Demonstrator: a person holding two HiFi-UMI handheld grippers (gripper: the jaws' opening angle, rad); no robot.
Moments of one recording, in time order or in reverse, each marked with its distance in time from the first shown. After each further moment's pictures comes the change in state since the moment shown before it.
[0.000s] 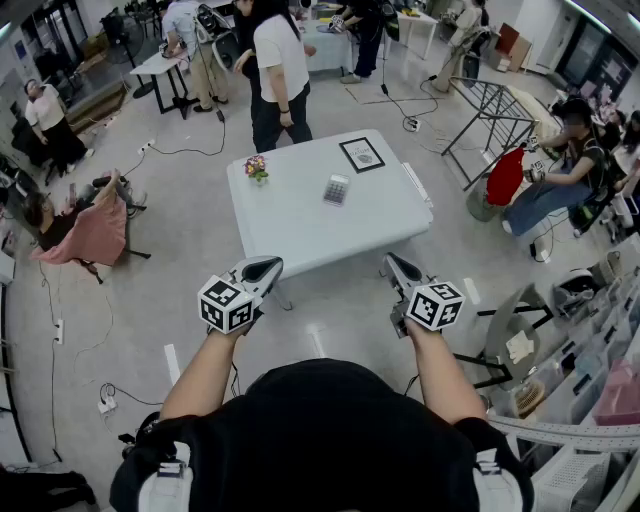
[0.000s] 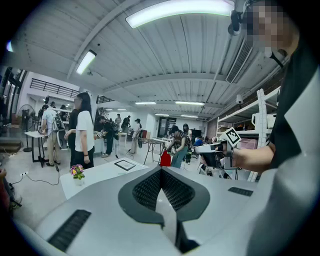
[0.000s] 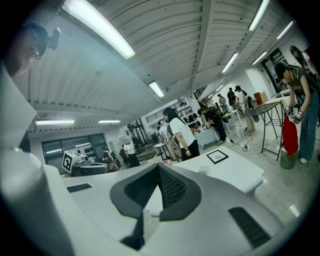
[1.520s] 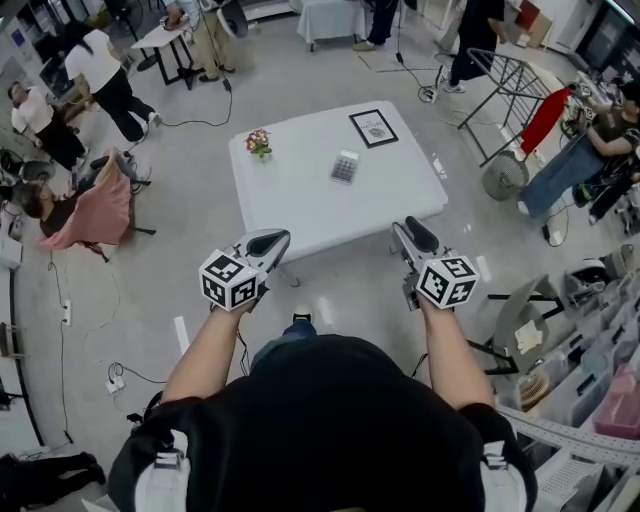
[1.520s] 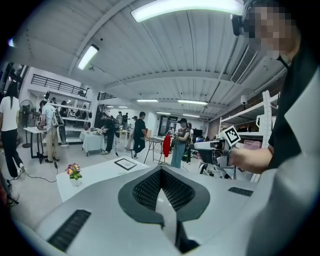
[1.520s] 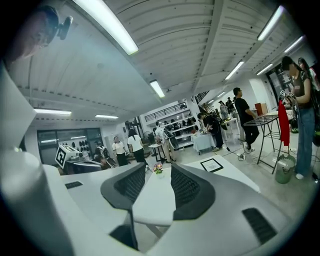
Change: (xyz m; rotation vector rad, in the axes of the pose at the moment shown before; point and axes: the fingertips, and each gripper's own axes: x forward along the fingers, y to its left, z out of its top) left arm 0.054 0.033 0.011 -0.024 0.010 -0.011; right arm 0.042 -0.048 0.038 -0.104 -0.015 -0.057
